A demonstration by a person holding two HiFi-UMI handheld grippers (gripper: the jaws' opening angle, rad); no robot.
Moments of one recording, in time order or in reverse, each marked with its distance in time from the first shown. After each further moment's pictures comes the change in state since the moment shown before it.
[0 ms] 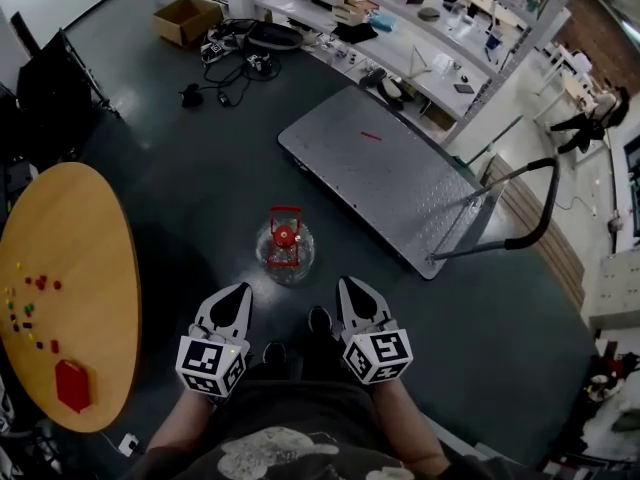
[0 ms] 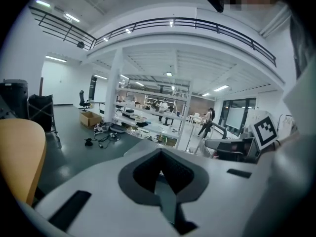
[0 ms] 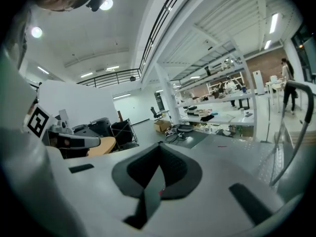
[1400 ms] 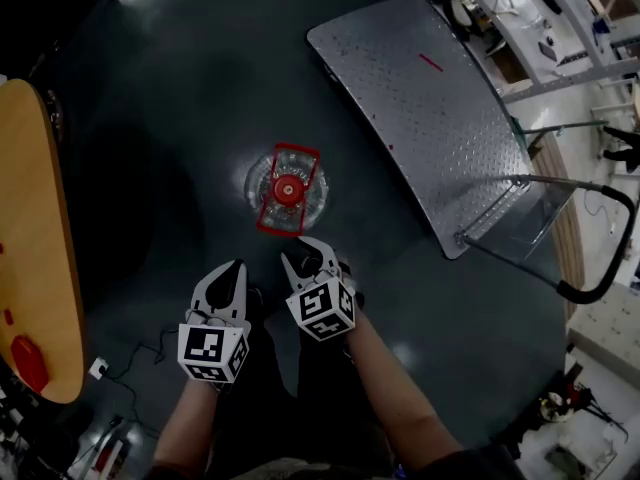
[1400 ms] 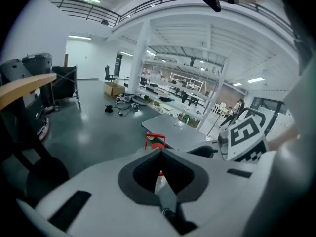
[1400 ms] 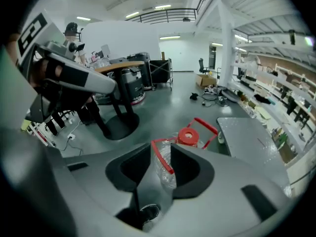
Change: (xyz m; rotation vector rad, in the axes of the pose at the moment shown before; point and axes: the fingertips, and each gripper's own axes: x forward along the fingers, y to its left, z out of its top) left arm 0.146 0.083 -0.184 -0.224 0.221 0.232; right arm 0.204 -0.021 -0.264 -0.514 0.625 0.403
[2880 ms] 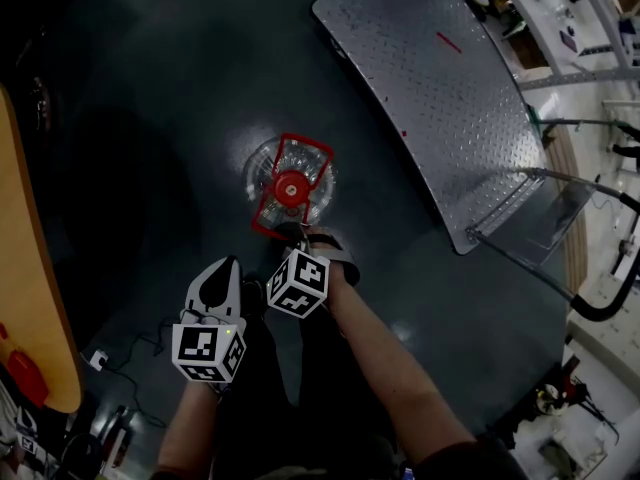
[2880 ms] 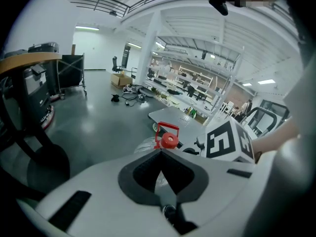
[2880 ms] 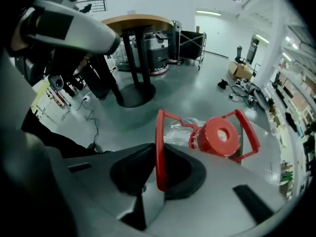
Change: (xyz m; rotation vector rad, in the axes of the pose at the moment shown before) left arm 0.055 0.041 -0.038 -0.085 0.079 0.047; right arm 0.110 0.003 -0.044 -0.320 0.292 0.171
